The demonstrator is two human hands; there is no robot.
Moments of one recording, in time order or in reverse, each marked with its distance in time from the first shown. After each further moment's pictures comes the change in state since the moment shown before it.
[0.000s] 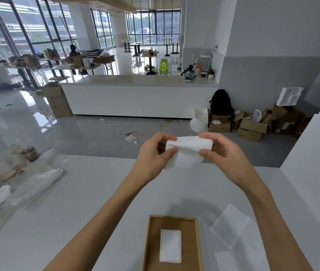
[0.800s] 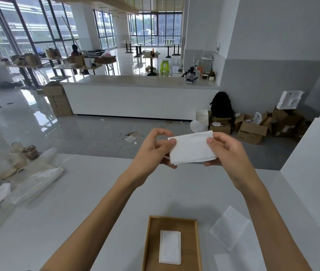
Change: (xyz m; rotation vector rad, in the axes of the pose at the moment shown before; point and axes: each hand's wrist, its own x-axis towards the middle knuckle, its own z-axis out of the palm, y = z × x) left_hand 0.001 0.001 -0.013 -0.379 -0.134 -0.094; right_hand 0.005 -0.012 0.011 0.176 0.111 0.092
